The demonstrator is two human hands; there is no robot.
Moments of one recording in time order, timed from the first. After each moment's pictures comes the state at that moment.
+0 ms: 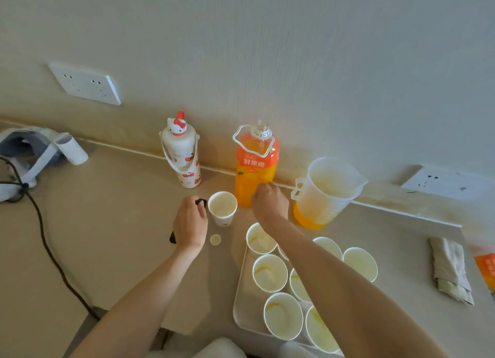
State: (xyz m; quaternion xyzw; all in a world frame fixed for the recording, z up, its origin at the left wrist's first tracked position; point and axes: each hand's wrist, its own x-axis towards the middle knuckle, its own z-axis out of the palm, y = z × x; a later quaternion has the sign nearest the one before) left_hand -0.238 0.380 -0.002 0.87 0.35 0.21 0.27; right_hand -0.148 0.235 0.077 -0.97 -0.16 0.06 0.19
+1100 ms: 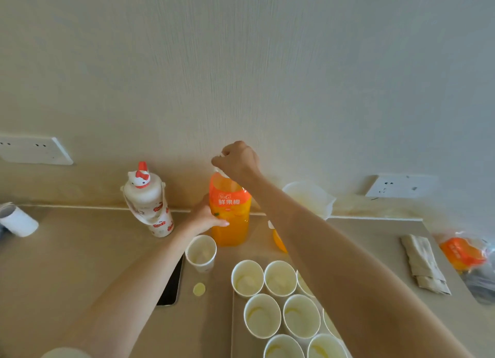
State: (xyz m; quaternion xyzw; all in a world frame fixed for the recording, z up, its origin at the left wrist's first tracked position) left_hand -0.101 0.393 0.049 0.88 0.12 -0.11 0.44; right_hand -0.063 0.275 0.204 -0.91 -0.14 0.02 0.39
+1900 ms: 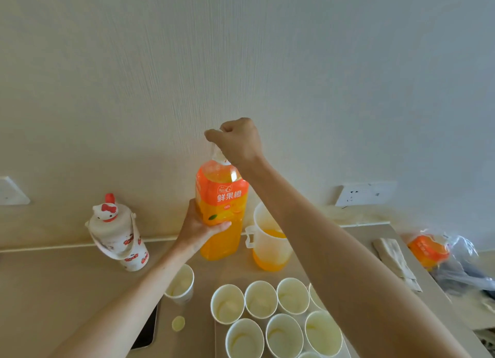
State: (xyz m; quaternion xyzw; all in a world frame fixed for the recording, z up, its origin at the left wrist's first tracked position) left_hand -0.103 0.339 0.103 0.77 0.03 0.04 0.64; right_hand -0.057 0.223 0.288 -0.80 -0.13 -0.08 0.58
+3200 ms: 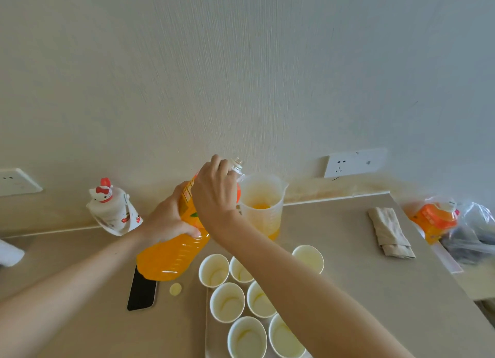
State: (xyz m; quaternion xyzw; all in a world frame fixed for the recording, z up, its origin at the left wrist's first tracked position) left_hand -0.164 0.323 0.158 0.94 0.03 -0.05 0.34; right_hand -0.137 0.199 0.184 -0.96 -0.10 -0.24 -0.02
